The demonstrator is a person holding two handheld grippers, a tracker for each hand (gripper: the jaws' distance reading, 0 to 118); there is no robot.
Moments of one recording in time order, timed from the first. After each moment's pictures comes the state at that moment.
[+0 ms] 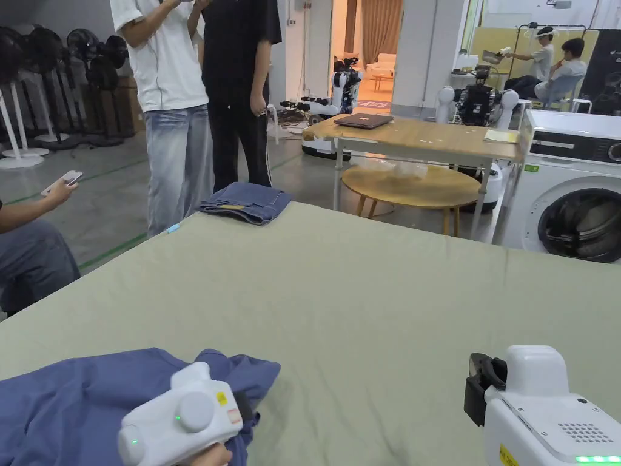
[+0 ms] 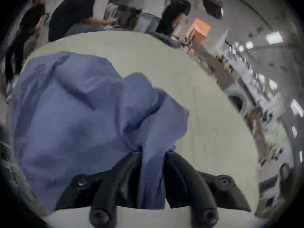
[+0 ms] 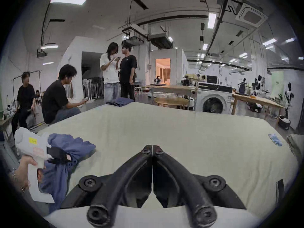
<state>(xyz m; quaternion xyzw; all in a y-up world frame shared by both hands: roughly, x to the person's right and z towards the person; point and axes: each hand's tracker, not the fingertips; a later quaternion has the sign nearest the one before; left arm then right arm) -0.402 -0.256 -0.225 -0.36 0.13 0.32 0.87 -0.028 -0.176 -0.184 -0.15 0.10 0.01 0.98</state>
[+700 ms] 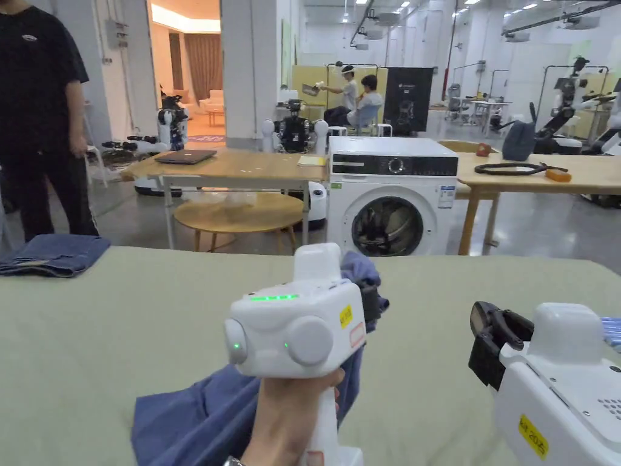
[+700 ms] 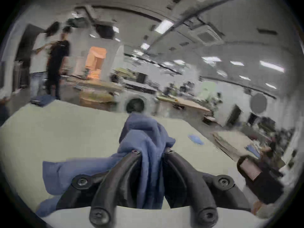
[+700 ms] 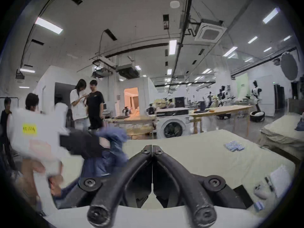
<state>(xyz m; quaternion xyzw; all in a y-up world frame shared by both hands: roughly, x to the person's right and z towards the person) -0.003 -0.086 -0.208 -0.19 -0.32 0.09 0.93 0.164 -0.096 -0.044 -0.01 -0.07 -0.05 1.00</state>
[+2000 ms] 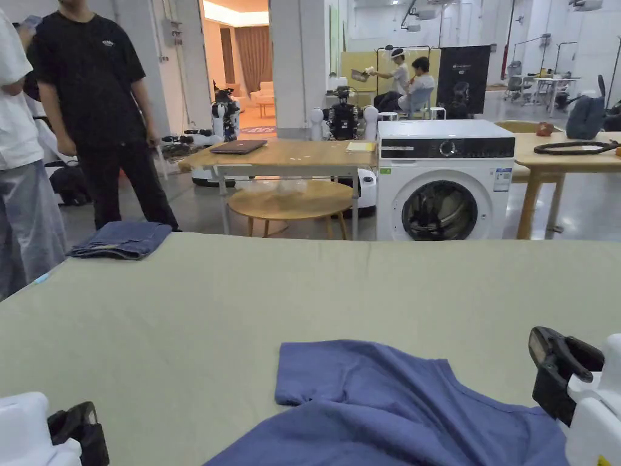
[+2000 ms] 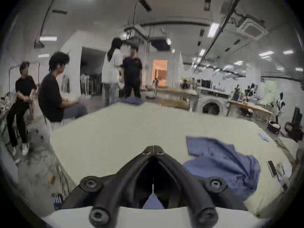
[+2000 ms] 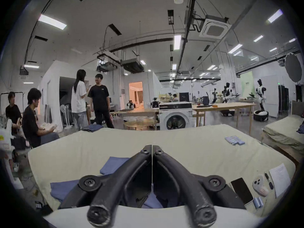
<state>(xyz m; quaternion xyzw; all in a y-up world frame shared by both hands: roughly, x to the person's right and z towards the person) -0.294 -0.148 -0.042 -0.18 0.06 0.07 0.98 0.166 -0.133 -0.023 -0.04 -0.03 -0.04 1.00</state>
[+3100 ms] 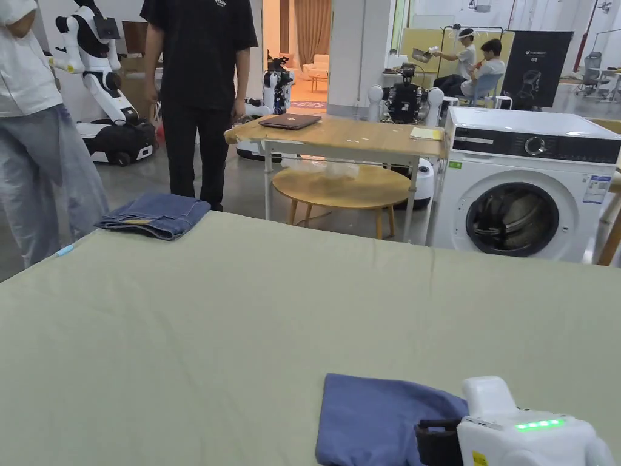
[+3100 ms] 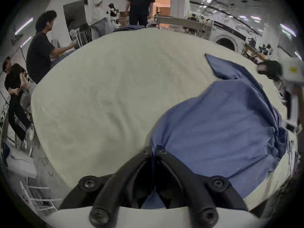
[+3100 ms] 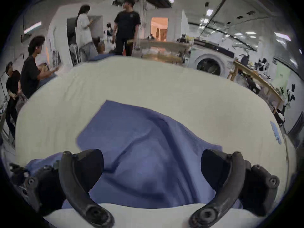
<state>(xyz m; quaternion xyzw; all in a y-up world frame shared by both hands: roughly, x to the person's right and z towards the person) -0.273 -0.296 -0.128 -0.46 0.06 0.05 0.88 0.082 -0.264 -0.357 -0.38 0.07 0.06 0.92</state>
